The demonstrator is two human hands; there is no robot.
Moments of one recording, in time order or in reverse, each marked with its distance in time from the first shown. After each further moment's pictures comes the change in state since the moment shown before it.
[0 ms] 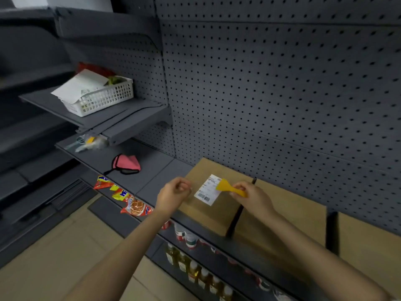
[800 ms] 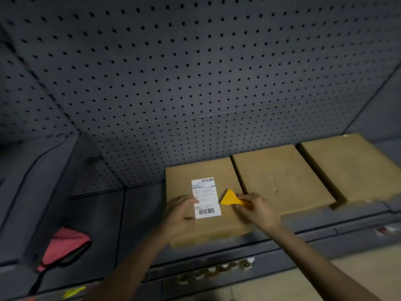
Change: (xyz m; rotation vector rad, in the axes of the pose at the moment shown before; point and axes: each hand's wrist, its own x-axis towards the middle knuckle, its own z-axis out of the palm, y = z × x) left_hand 0.176 -0.101 0.040 0.330 -0.836 0.558; right_hand 0.003 -0.016 0.109 0.074 0.219 0.717
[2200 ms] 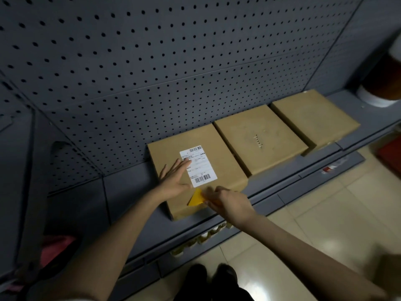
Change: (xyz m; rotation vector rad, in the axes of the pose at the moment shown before) left_hand 0.031 -0.026 -0.016 0.132 -0.353 0.156; right_hand -0.068 -0.083 0.071 -0.367 -0.086 -0.112
